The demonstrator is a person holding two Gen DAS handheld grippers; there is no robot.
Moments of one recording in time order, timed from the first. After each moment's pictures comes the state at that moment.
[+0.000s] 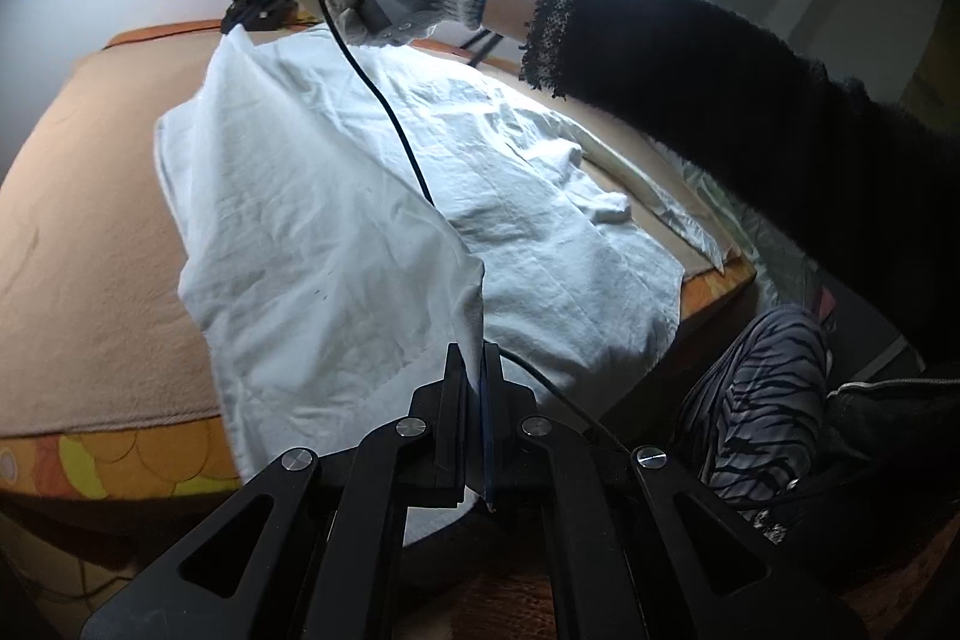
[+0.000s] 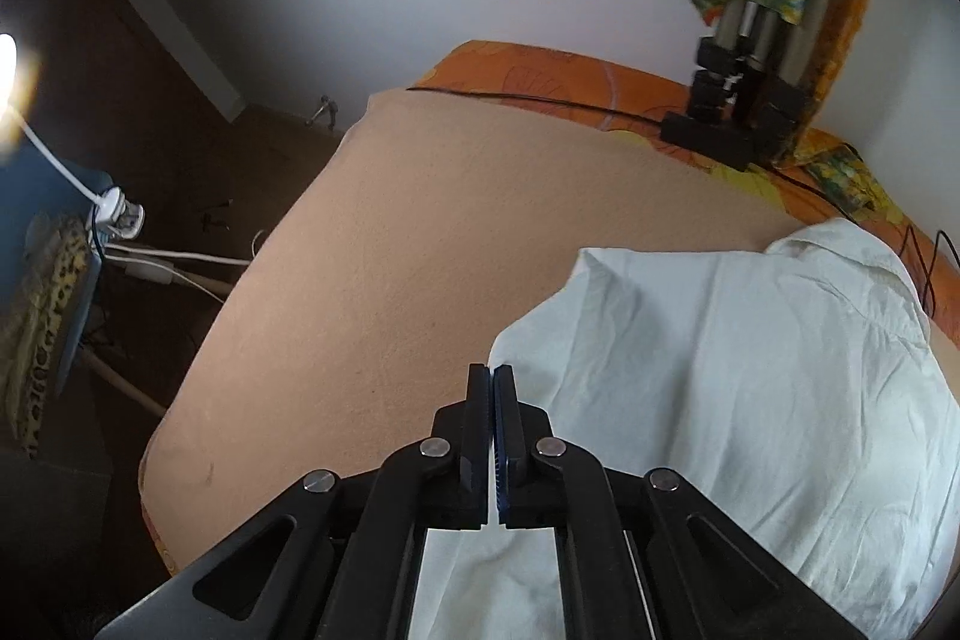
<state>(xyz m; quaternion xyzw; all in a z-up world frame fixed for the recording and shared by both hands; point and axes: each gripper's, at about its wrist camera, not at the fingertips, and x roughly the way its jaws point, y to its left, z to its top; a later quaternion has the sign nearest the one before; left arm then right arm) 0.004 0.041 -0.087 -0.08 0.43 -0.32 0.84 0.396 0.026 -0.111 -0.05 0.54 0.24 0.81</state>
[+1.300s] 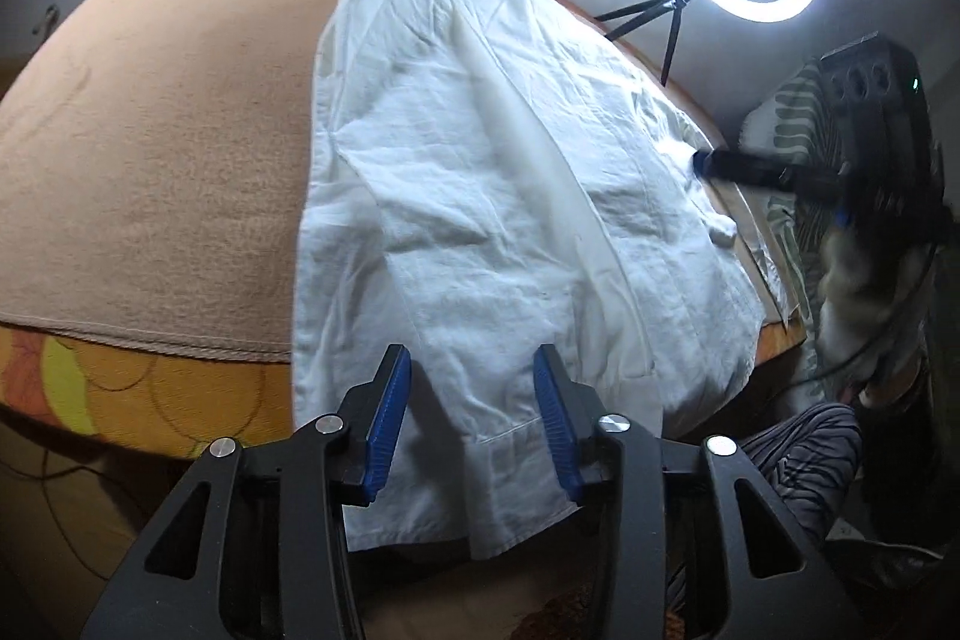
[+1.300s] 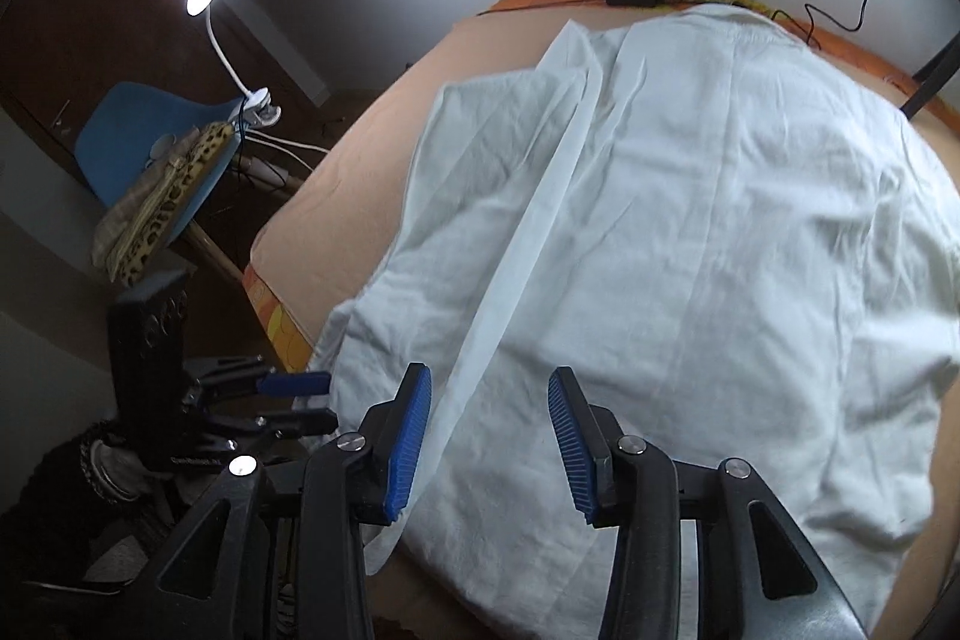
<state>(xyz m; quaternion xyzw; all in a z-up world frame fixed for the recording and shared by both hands) 0.047 0.065 -0.148 -0.17 0.51 -0.21 0.81 0.125 -0.131 -0.104 0.00 0.52 0.31 0.79</state>
